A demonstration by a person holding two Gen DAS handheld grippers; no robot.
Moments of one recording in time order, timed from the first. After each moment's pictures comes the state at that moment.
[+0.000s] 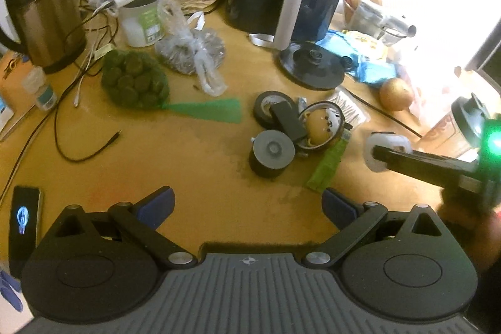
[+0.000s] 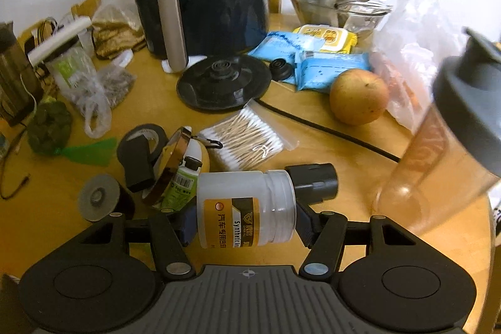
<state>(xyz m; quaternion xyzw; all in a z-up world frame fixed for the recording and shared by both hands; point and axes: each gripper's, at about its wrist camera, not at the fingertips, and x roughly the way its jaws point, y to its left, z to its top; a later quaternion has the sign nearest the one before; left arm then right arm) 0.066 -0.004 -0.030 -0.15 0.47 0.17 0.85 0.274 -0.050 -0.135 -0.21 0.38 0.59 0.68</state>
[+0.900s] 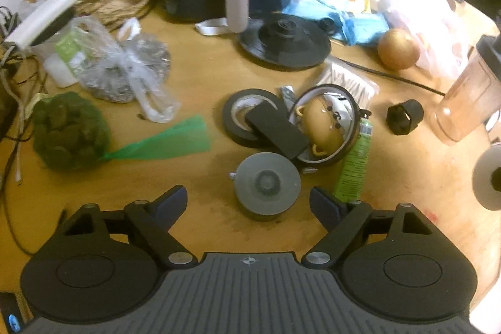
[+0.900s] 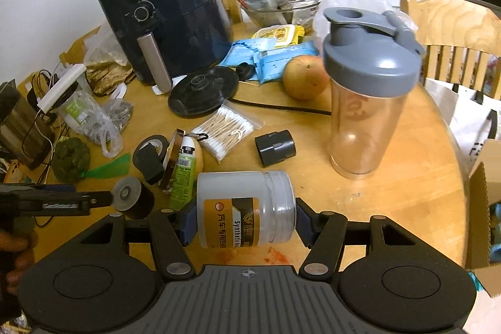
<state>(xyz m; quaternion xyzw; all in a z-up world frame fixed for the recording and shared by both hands) 0.152 0.007 -0.109 -0.06 0.50 0.14 0.85 0.295 -0.139 -0.097 -0.12 0.44 0.56 0.70</state>
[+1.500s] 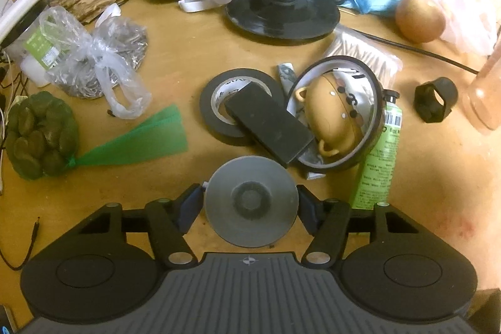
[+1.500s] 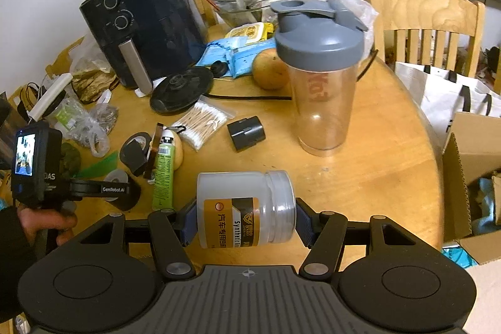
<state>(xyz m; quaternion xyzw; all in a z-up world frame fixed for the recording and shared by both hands) 0.190 -0.002 -0.155 -0.05 0.53 0.19 0.82 0.304 -0.183 -0.096 -0.11 0.45 0.53 0.72</state>
